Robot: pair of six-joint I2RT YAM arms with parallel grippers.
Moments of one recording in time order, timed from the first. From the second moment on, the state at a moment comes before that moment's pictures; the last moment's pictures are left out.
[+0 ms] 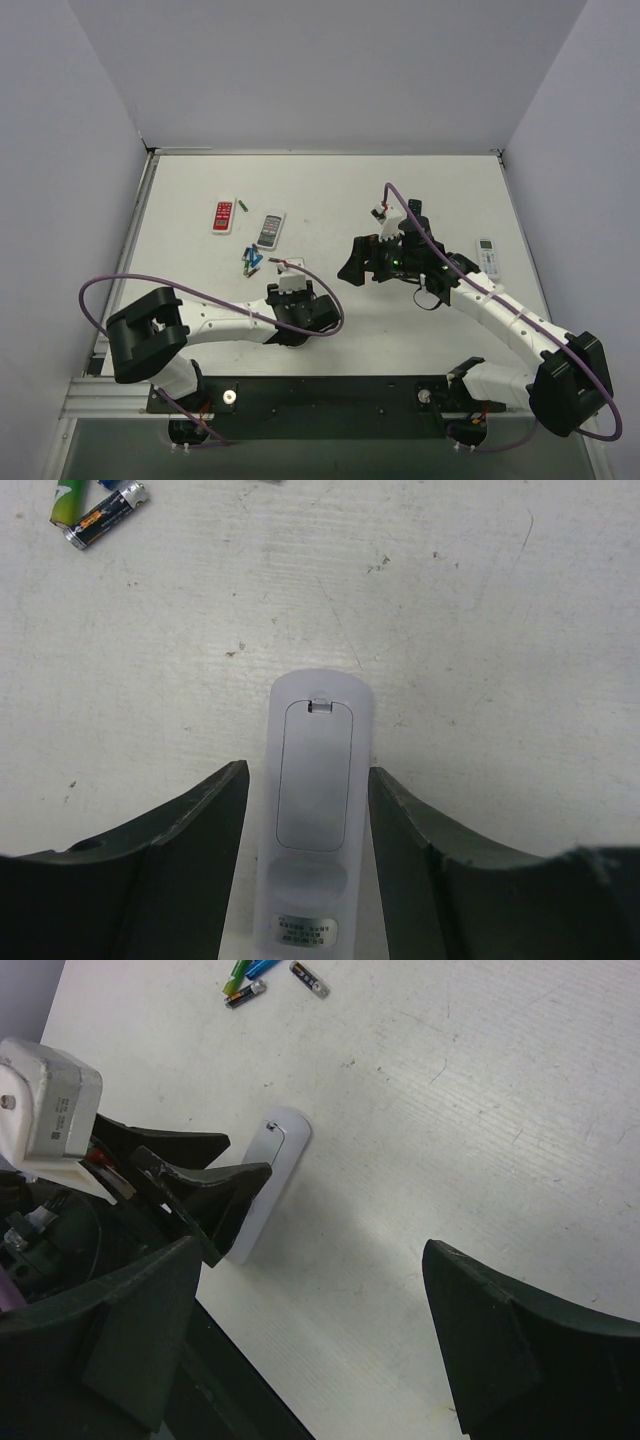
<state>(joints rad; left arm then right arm) -1.19 1.56 0.82 -0.49 -0.88 -1.17 0.54 1.17 0.77 -0.21 -0.37 0.37</state>
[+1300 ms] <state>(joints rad) -0.93 1.39 0.69 -0.28 -0.46 -0.93 0.54 1.10 0.72 -0.21 -0.38 0.42</state>
